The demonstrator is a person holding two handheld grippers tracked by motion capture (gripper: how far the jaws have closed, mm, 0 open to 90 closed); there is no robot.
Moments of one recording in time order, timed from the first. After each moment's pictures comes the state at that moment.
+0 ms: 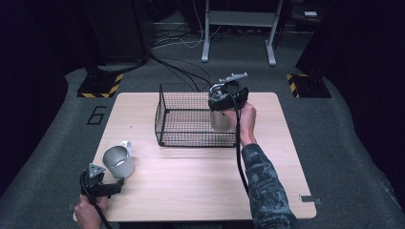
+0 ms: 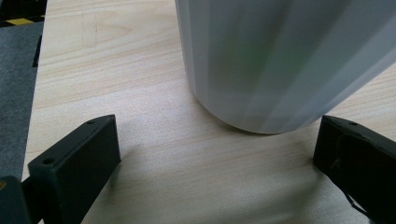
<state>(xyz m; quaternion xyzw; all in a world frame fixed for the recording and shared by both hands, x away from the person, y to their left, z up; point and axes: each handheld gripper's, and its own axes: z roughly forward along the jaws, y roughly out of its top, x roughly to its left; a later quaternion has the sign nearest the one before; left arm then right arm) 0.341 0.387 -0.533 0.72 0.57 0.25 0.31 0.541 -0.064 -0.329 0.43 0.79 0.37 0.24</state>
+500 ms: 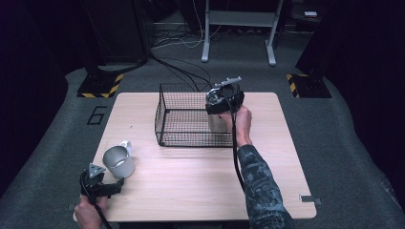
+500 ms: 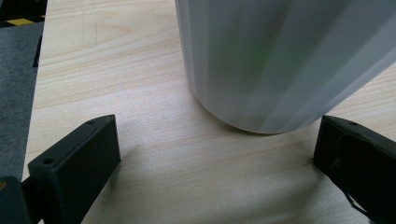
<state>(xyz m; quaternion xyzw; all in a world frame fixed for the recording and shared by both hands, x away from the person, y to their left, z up) 0.341 0.387 -0.533 0.72 0.57 0.25 0.31 0.550 -0.054 -0.350 0.42 0.80 0.36 0.24</state>
